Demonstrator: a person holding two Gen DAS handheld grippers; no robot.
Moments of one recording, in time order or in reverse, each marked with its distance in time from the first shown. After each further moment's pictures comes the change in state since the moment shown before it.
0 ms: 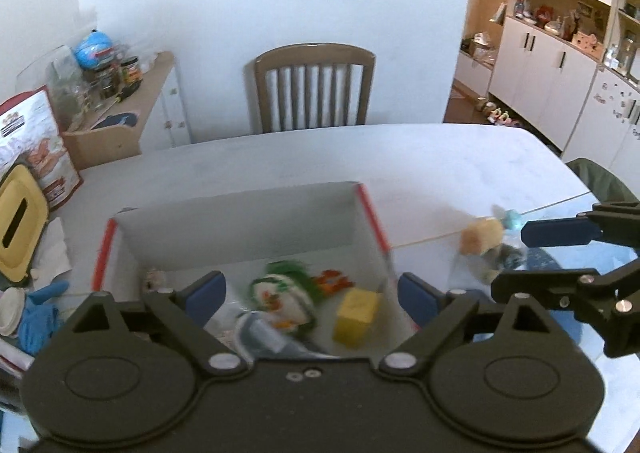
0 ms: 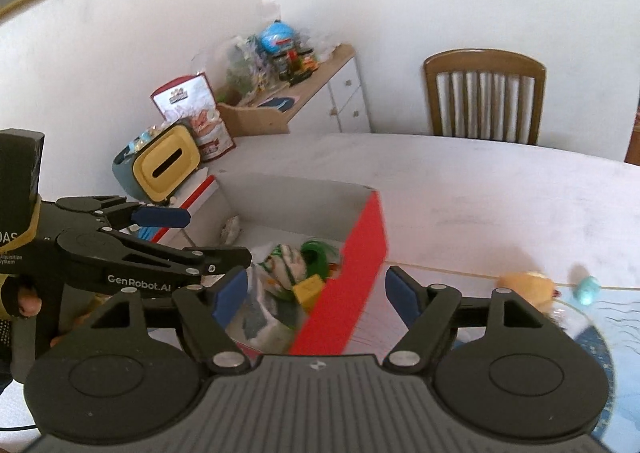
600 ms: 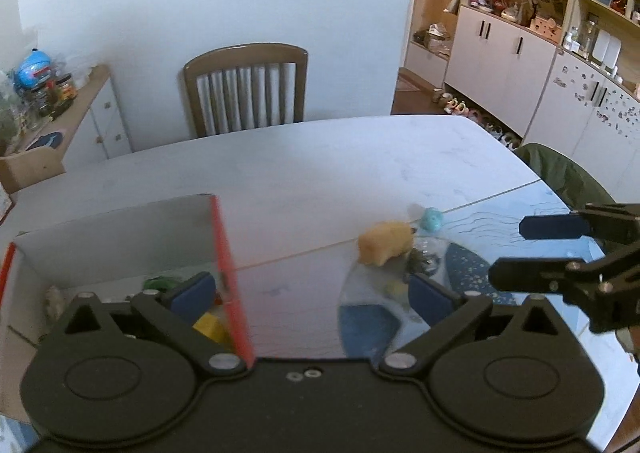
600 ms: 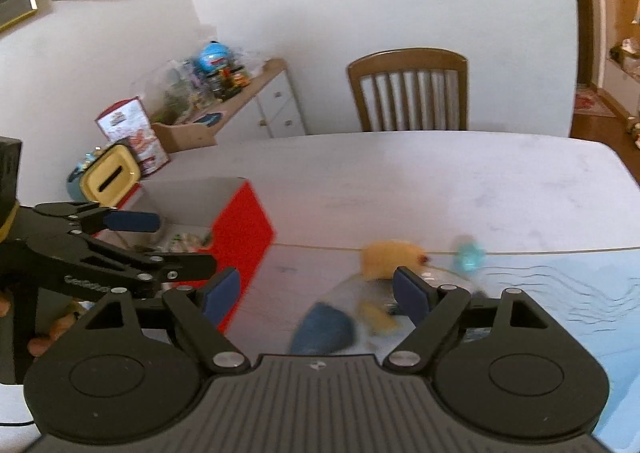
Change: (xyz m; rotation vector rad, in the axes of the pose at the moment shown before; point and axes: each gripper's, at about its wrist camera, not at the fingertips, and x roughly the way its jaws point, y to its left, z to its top) left arm 0.025 -0.112 0.005 0.061 -0.003 -0.097; right arm -0.060 -0.111 -0.039 0.076 -0.041 -0.121
